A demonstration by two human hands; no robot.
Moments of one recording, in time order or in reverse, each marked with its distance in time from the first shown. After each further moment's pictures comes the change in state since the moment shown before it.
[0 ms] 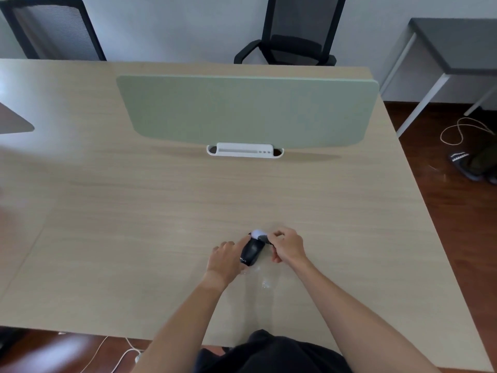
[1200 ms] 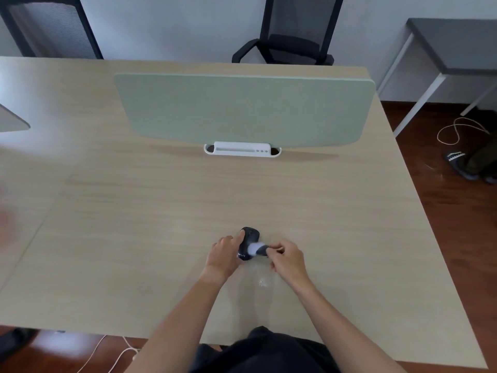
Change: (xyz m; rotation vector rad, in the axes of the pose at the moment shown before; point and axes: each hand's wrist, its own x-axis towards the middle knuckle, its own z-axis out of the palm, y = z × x) left_hand 0.008 0.004 -0.004 -0.114 0.000 -0.006; right_hand -0.029 0.029 0.004 0.003 0.056 -0.056
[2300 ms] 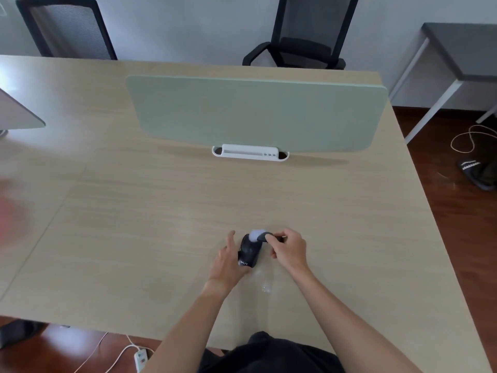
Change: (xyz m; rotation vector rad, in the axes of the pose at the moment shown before) left_hand -0.015 0.001 0.009 -0.476 0.051 -0.210; right_hand 0.027 -0.023 0.003 0.099 0.075 -0.093
